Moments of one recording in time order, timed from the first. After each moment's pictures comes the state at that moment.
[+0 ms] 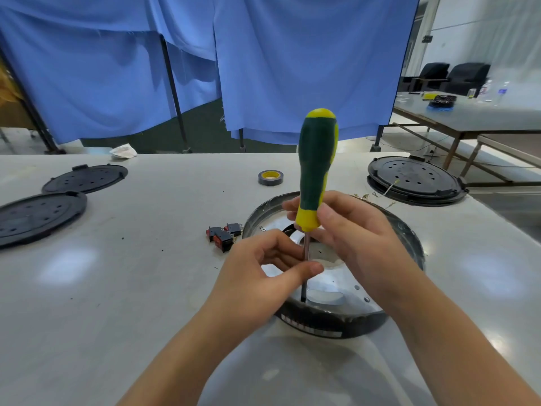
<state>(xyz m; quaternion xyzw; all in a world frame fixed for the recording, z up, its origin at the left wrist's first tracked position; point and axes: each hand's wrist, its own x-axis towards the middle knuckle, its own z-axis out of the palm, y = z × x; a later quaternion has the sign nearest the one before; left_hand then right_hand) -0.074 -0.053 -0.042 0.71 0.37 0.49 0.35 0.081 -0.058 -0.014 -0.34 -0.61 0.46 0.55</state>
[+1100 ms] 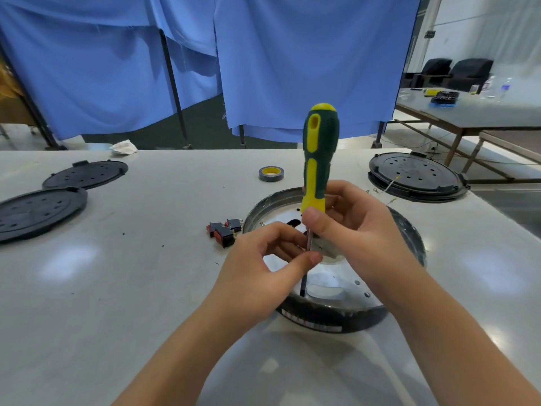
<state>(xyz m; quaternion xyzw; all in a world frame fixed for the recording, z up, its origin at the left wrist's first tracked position) -0.073 -0.052 -0.041 0.73 0.36 0.48 0.33 0.080 -0.056 -0.014 -0.36 -0.61 0.40 0.58</state>
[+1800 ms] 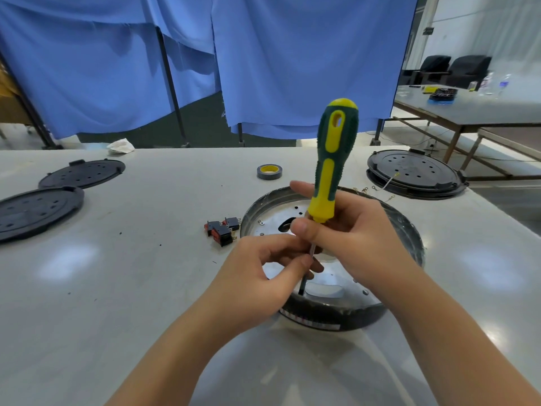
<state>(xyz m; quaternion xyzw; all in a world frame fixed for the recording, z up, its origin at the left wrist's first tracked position) -0.078 -0.055 -0.039 0.77 0.34 0.42 0.35 0.077 -0.058 -0.013 -0.37 -0.63 0.41 0.55</state>
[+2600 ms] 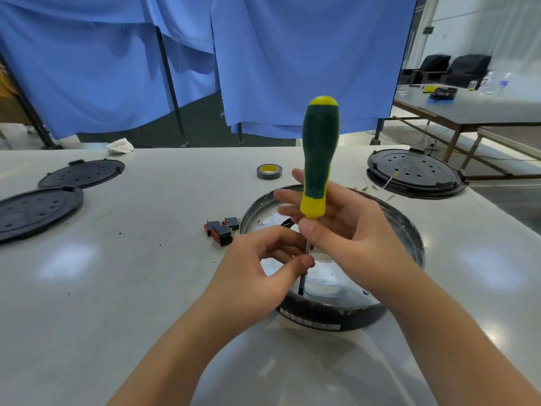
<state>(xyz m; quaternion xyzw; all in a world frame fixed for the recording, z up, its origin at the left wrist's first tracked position) -0.077 -0.053 -0.041 0.75 0.35 0.45 0.34 0.078 -0.061 -0.013 -0.31 -0.66 0.42 0.54</state>
